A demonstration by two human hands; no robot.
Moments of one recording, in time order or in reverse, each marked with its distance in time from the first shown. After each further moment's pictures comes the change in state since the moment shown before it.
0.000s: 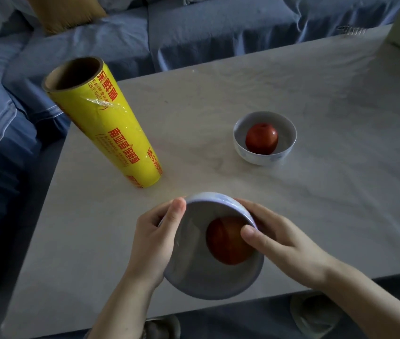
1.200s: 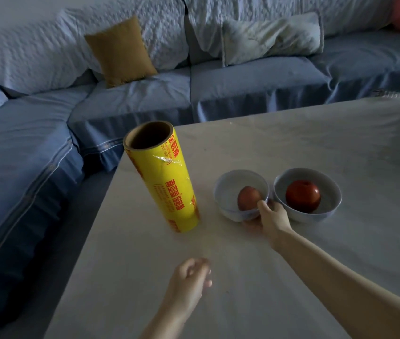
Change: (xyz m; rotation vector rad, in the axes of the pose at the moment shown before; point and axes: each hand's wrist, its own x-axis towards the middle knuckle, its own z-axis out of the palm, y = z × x) left_hand 0.032 -0.033 -0.025 0.115 0.046 -0.544; right_hand 0.180 0.031 -0.002 0.465 0.645 0.336
